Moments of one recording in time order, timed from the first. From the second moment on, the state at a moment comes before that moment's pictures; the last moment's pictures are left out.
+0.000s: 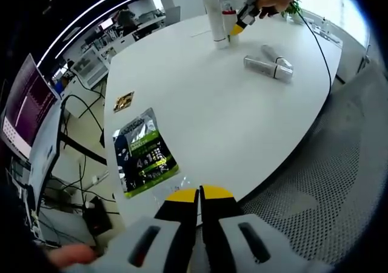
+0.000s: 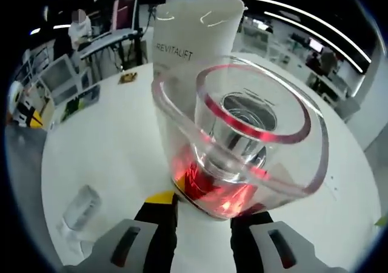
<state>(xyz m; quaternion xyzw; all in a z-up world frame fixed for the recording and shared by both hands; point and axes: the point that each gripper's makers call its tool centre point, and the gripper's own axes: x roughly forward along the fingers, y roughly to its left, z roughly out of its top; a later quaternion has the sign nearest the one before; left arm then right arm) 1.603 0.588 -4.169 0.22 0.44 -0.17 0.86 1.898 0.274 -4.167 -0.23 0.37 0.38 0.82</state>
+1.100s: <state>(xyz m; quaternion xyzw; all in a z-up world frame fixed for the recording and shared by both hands) 1.604 0.586 -4.168 0.22 0.43 -0.18 0.86 1.827 0.270 -4.170 -0.06 0.41 0.28 0.87</state>
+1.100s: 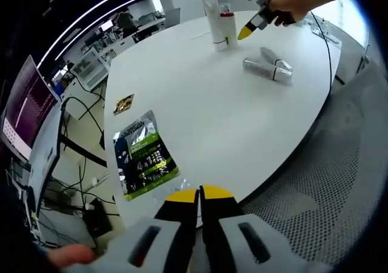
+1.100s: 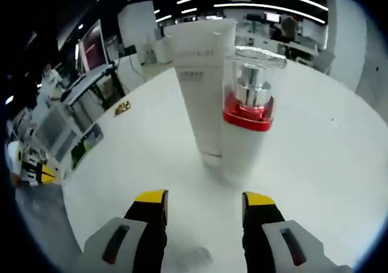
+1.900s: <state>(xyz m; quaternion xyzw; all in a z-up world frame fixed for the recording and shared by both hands) 1.599 0.585 -4.172 0.23 0.44 -0.18 0.85 1.743 0.245 -4.187 0.00 0.44 0.21 0.87</state>
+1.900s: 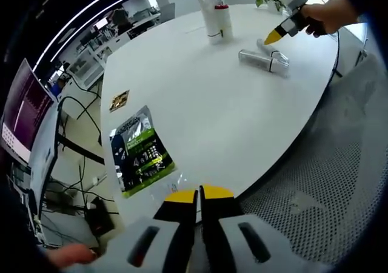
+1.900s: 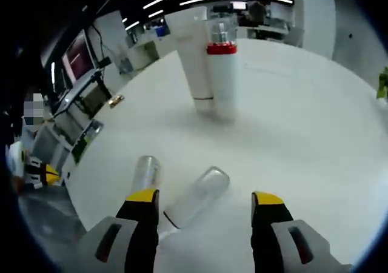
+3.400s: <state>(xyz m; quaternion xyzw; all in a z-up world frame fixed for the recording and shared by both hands) 1.576 0.592 -4.197 0.22 0.51 -0.20 0.81 1.713 0.272 -4.168 0.10 0.37 0.26 0.89</state>
